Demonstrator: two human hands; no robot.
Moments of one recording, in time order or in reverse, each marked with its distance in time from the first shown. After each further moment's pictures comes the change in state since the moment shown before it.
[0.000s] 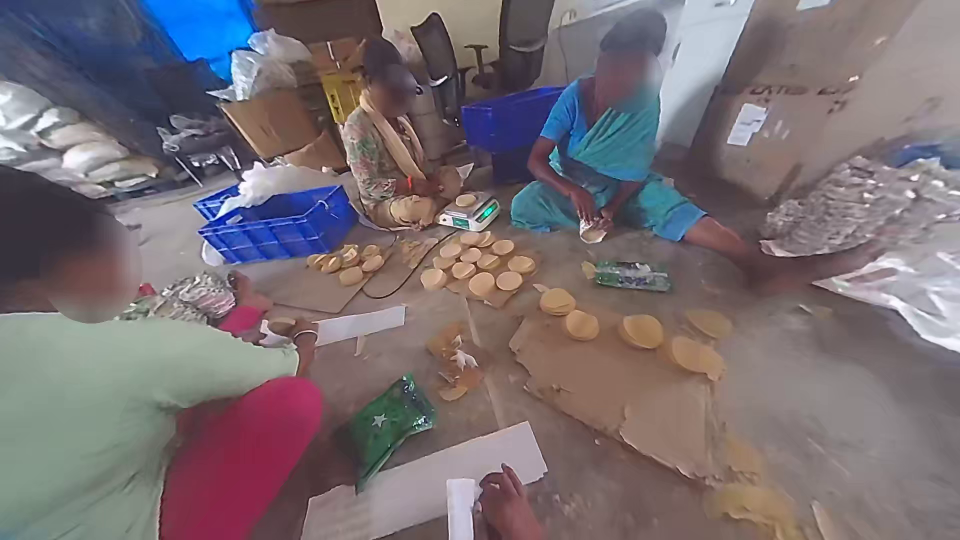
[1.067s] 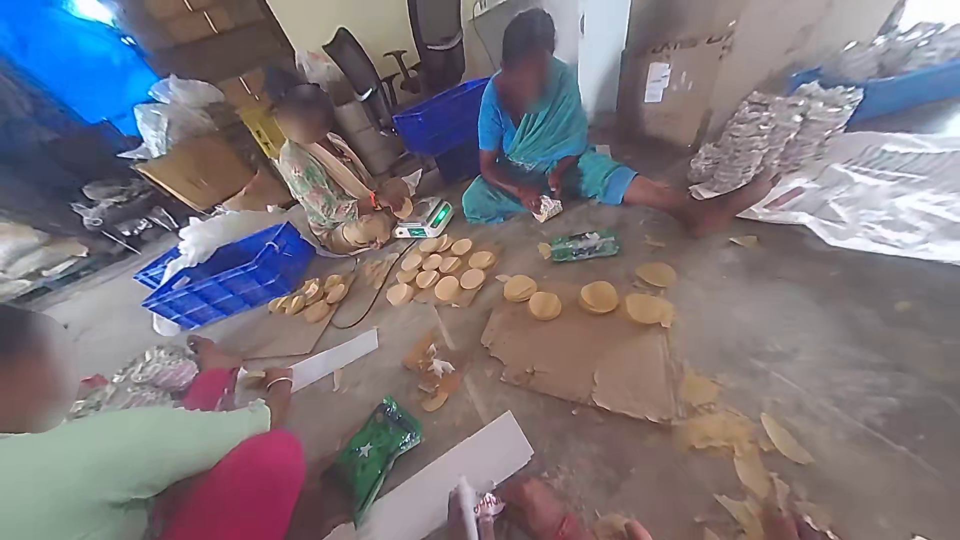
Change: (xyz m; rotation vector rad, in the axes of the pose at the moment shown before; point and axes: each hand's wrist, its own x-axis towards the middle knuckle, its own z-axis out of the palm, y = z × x) left_hand -0.002 0.036 -0.020 0.665 -0.409 0.303; right_hand -0.024 0.028 -0.034 0.215 -0.208 0.265
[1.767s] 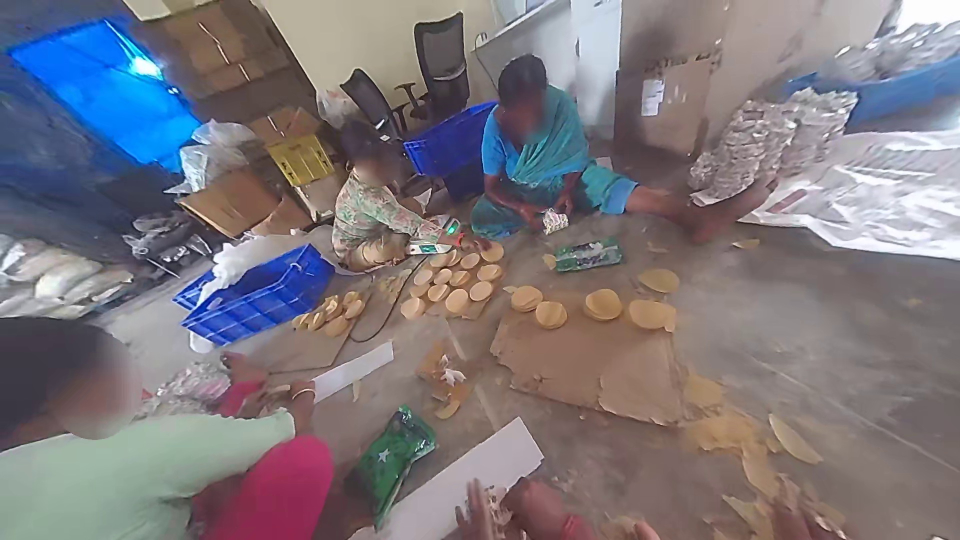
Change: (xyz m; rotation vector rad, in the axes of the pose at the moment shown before) left_hand 0.012 -0.031 -0.018 0.186 -0.170 0.263; right_hand 0.009 -0.022 -0.012 -0.146 -0.256 0.081
